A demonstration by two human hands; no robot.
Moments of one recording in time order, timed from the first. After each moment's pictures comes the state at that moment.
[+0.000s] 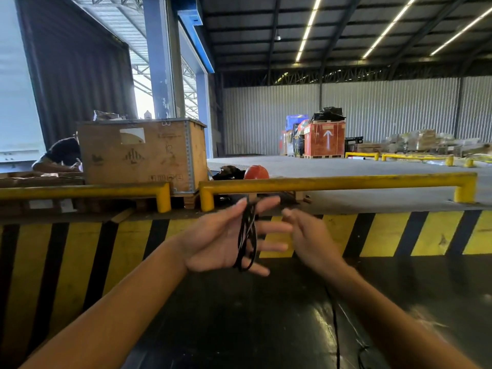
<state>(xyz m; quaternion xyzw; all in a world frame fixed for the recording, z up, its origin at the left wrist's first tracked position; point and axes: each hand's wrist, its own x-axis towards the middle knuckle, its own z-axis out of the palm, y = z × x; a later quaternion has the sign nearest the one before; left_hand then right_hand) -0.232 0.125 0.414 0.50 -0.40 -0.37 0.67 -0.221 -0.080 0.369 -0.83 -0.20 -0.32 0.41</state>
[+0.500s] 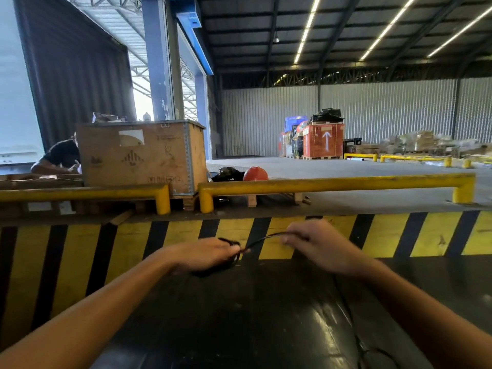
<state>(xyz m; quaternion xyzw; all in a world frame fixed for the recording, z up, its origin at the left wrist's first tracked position) -0.209 0.151 0.395 0.92 -0.25 -0.13 0.28 -0.238 -0.105 0.390 -0.90 -0.31 -0.20 0.23</state>
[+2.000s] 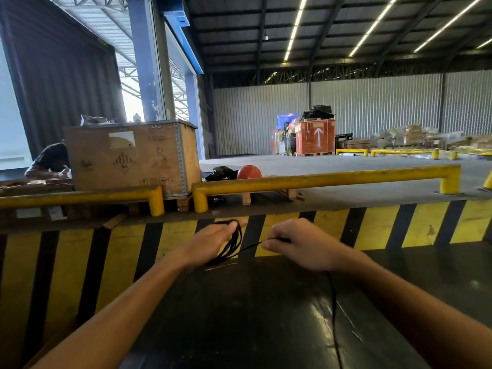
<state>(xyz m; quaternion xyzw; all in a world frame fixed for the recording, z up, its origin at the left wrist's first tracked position) -0.209 0.130 0.387 0.88 -0.27 0.02 0.39 -0.244 -0.087 0.389 -0.90 -0.32 -0.17 0.22</state>
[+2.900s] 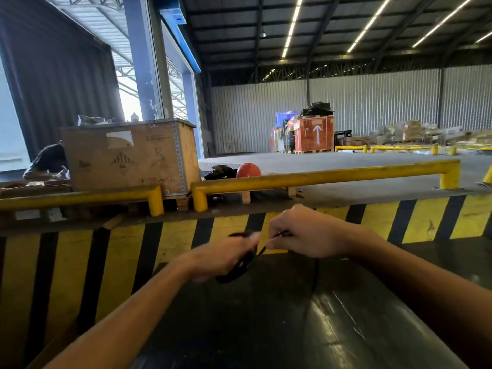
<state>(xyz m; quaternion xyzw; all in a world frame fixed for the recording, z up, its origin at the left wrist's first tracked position) -0.220 0.116 0.381 0.87 -0.26 -0.15 0.40 -0.251 -0.090 0.420 -0.93 -0.34 -0.13 0.09</state>
